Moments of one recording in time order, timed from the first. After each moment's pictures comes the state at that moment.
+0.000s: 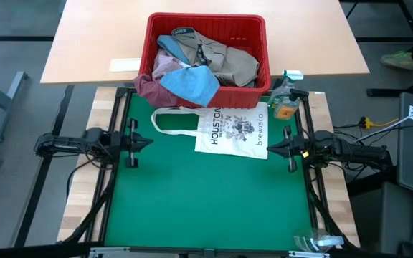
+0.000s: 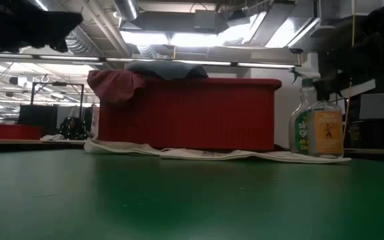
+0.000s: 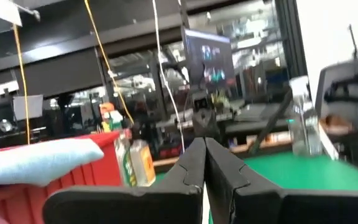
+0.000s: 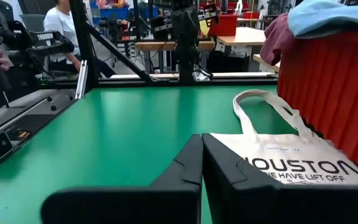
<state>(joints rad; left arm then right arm) -0.05 0.01 0.01 0.29 -0.10 0.20 -0.05 0.01 0.10 -0.16 -0.10 0.00</state>
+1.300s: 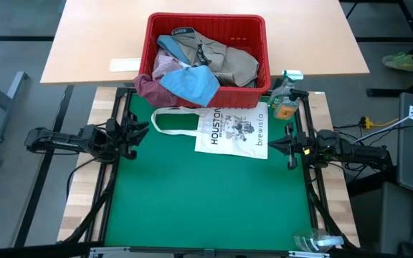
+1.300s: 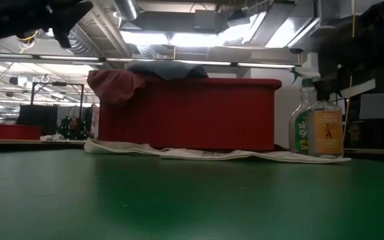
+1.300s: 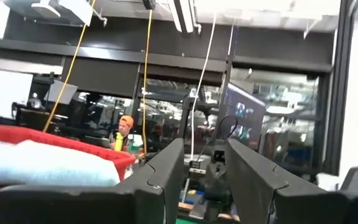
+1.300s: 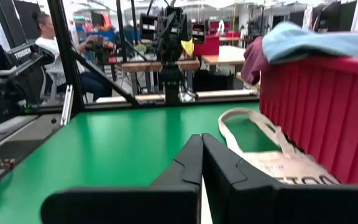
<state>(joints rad) -0.05 0.29 0.07 0.67 -0.28 -0.03 -0.05 0.01 0.10 -0.07 -0.02 0.03</state>
